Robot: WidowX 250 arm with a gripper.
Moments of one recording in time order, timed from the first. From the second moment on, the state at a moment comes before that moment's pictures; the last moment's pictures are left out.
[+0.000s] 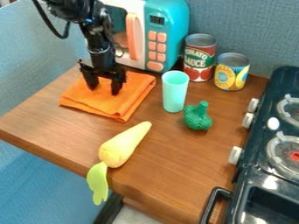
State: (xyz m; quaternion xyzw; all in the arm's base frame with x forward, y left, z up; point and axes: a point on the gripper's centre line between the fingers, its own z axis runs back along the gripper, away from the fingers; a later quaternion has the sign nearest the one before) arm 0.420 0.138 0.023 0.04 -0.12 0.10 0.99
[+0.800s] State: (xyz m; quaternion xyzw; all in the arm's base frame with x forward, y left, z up) arm 0.343 0.149 0.019 0.09 0.06 0.07 0.99
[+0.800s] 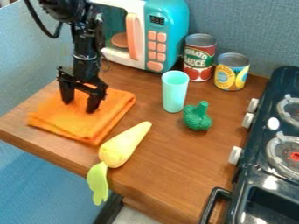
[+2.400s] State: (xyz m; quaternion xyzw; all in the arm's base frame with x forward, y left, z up) arm 0.335 0.048 0.122 -0.01 0.03 -0.07 1.00
